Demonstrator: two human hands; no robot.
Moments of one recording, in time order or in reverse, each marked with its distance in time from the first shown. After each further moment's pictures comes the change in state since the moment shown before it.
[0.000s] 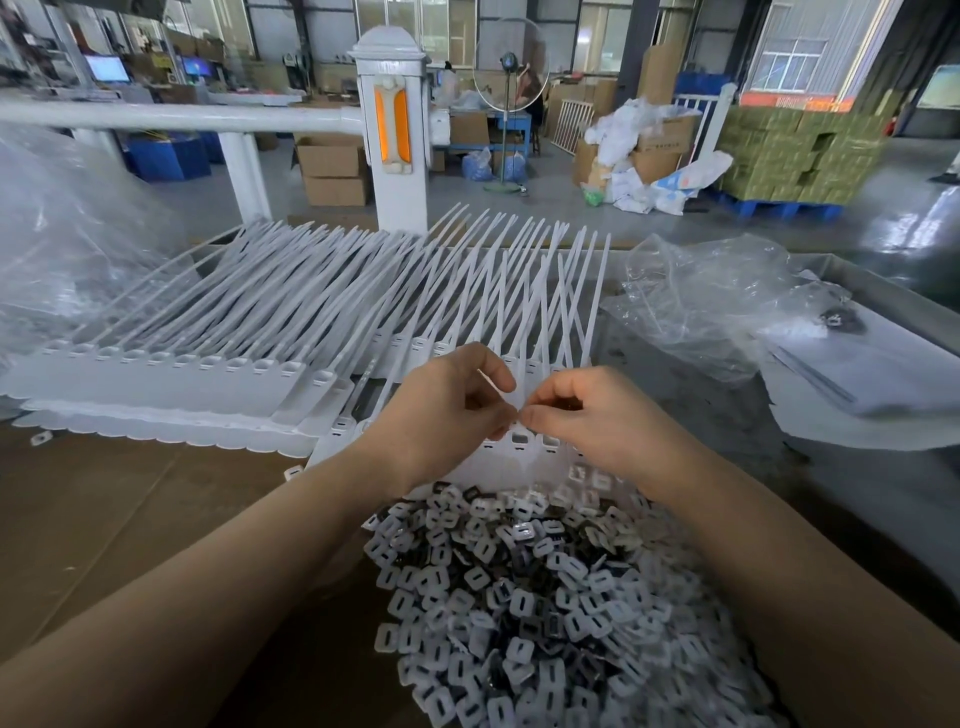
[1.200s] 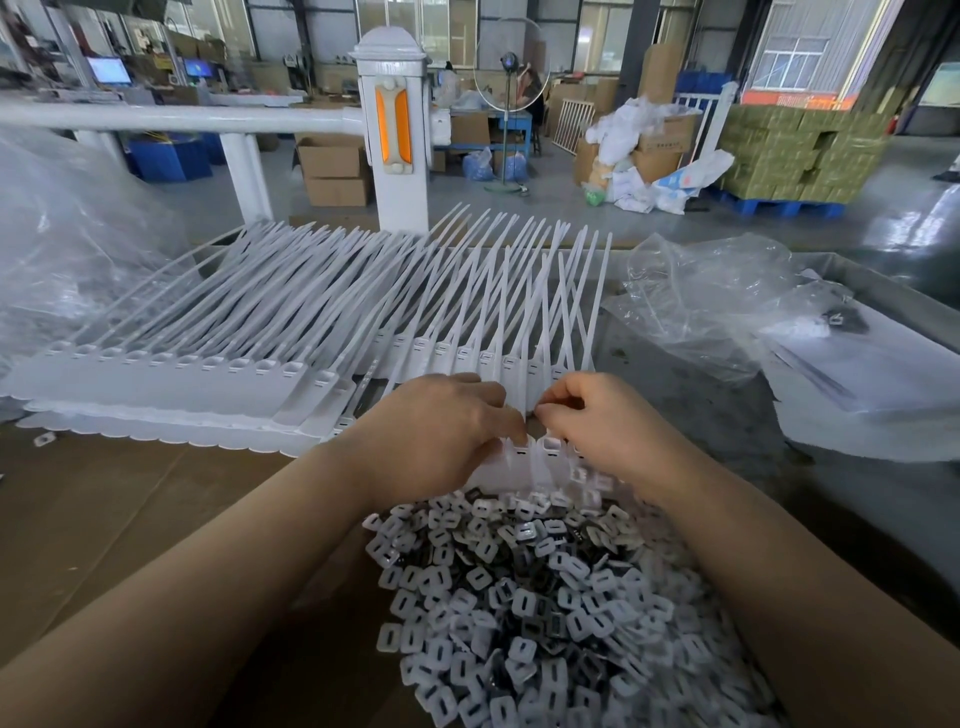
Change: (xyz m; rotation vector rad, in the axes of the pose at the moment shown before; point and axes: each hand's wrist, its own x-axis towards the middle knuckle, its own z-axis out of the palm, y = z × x) left_hand -0.004 -0.003 -0.014 0.852 -0.219 0.598; right_hand 0.003 0.006 0.007 -0.082 0.060 0.090
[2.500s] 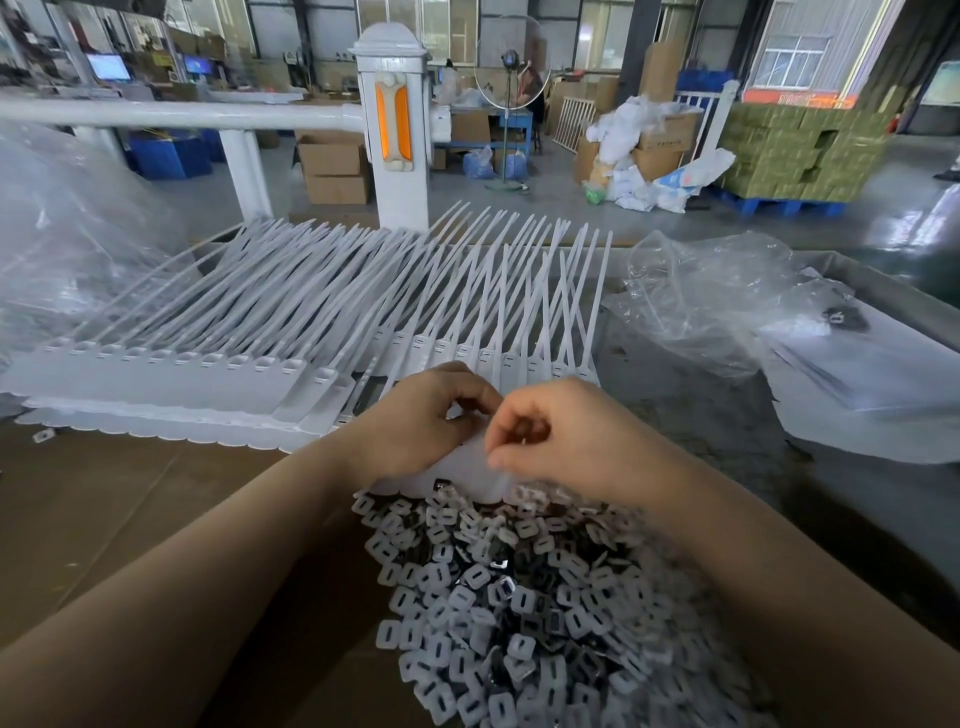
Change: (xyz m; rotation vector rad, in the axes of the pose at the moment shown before) left_hand 0.000 -0.011 0.006 -0.664 0.042 -0.385; right_hand -0.020 -0.023 -0.001 -0.036 -0.224 -0.349
